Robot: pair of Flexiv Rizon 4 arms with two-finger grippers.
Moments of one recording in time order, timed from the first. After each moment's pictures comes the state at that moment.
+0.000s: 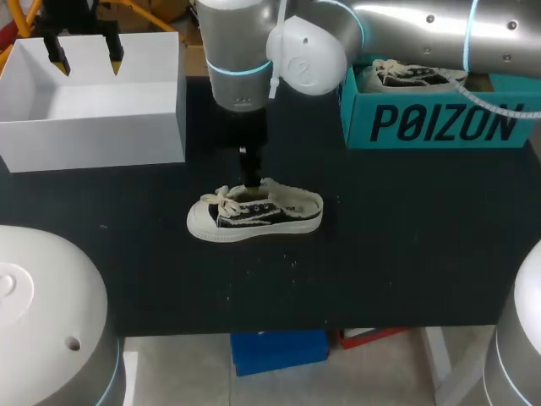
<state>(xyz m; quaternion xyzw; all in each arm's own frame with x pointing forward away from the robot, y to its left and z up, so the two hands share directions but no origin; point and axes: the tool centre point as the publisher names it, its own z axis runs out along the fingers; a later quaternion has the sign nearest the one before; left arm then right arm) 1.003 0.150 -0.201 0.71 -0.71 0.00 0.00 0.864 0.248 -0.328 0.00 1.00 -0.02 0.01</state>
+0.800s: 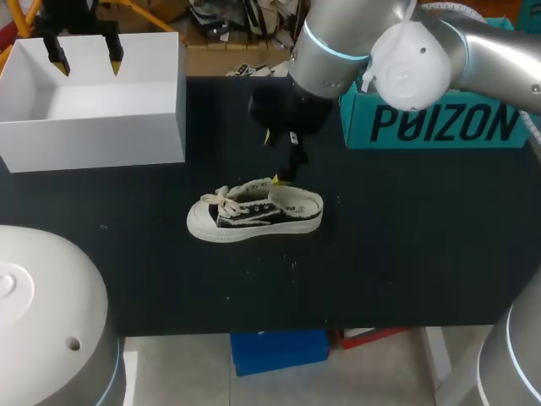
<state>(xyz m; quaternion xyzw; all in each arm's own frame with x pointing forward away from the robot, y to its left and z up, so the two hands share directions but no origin) 1.003 0.150 -0.201 0.71 -0.71 0.00 0.00 0.841 0.213 -0.278 -0.05 0.98 0.17 0.02</state>
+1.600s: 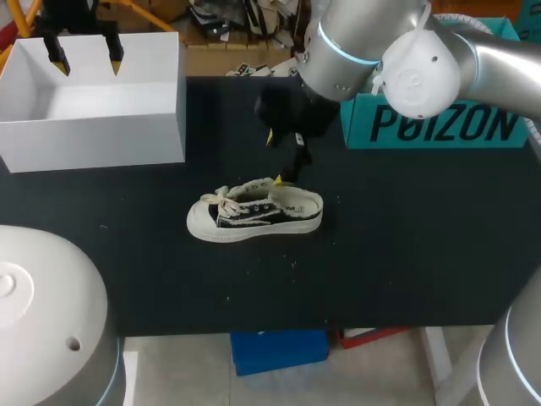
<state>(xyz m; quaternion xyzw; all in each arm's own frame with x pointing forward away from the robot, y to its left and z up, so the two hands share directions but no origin) 1.003 0.150 -0.201 0.71 -0.71 0.00 0.00 0.840 0.210 -0.280 -0.05 0.98 0.19 0.02</state>
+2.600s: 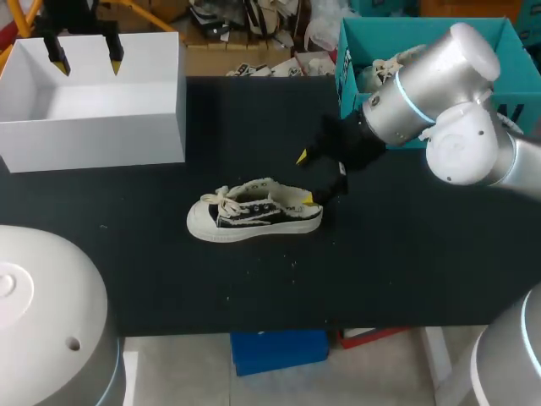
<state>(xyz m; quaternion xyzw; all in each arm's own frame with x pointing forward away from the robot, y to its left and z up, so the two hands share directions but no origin) 1.003 0.150 -0.201 0.71 -0.71 0.00 0.00 0.856 0.159 -0.354 -0.02 0.94 0.33 0.02</state>
